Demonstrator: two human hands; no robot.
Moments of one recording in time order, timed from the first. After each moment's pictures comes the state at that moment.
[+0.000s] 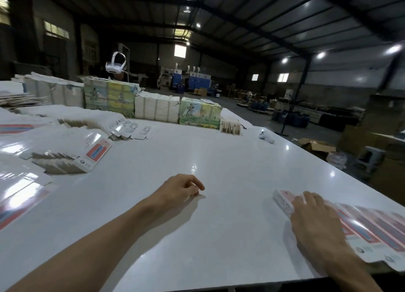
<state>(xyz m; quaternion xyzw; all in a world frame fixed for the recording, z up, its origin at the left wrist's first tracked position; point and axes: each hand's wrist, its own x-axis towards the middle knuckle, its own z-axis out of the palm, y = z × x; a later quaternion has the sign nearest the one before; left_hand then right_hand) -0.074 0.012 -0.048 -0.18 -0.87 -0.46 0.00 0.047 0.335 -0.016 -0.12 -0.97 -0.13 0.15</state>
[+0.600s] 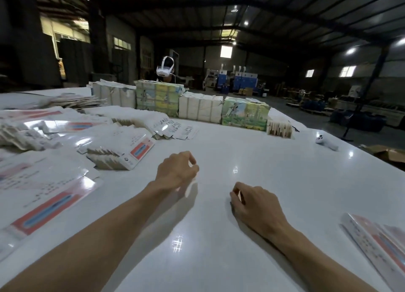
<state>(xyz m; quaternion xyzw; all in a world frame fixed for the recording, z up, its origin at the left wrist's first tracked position) -0.124 -0.060 -0.021 0.07 -0.95 -0.26 0.15 -0.083 0.183 -0.049 0.19 -0.96 0.11 0.18</state>
